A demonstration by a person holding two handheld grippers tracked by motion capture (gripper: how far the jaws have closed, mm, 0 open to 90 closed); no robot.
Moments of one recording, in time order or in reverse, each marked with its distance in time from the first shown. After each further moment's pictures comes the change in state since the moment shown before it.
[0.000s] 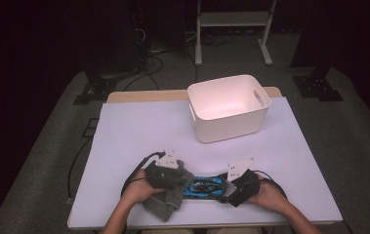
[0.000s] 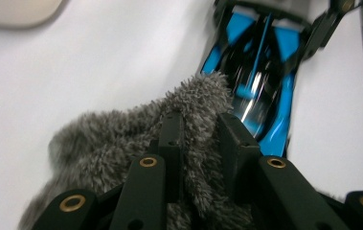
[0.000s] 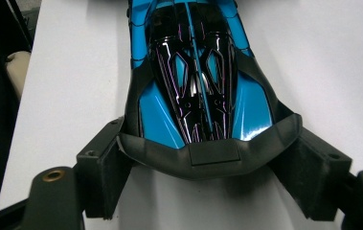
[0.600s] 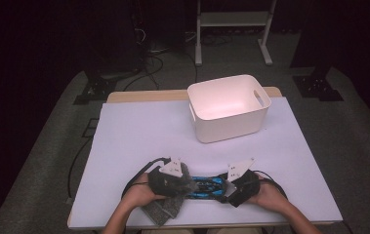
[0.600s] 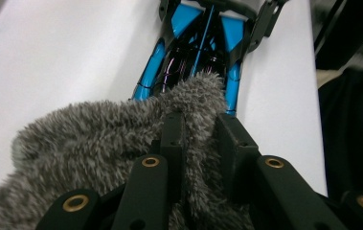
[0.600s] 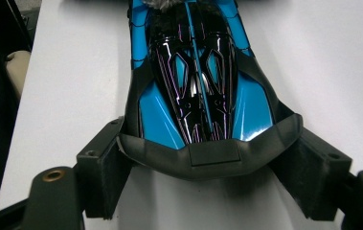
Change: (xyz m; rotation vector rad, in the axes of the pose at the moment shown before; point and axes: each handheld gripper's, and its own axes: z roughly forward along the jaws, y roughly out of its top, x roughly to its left) left arm -0.020 0.011 0.004 0.014 -0.117 0.075; right arm 0.000 -0.001 0.000 -0.002 0.000 -0.006
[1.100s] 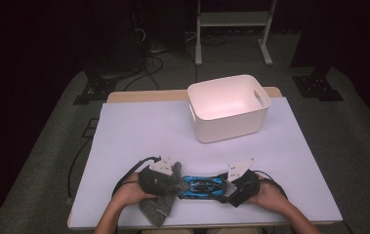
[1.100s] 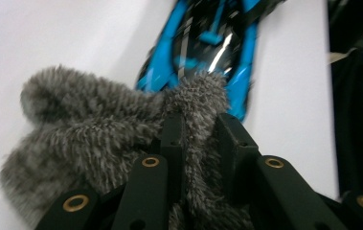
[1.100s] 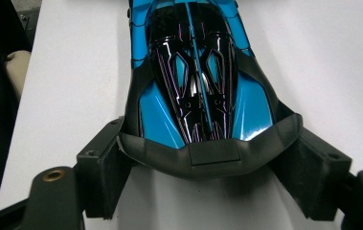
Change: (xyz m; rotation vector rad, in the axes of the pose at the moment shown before) left arm 0.006 -0.016 -0.010 -0.004 -0.053 -0.039; right arm 0.000 0.000 0.000 0.000 0.000 -0.002
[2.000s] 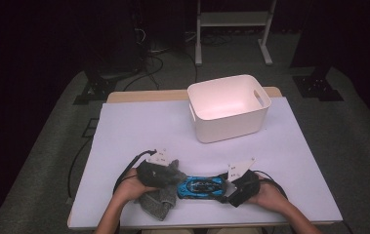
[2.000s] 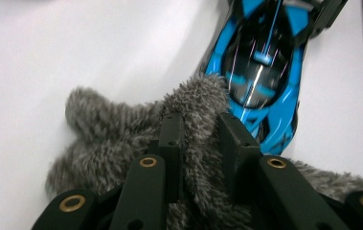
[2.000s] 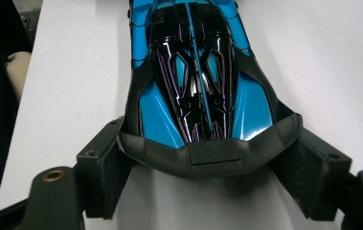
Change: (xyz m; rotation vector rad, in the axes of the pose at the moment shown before) left arm 0.022 0.000 -0.007 -0.052 0.107 -0.062; right arm -0.001 -0.001 0.000 -0.005 0.002 -0.005
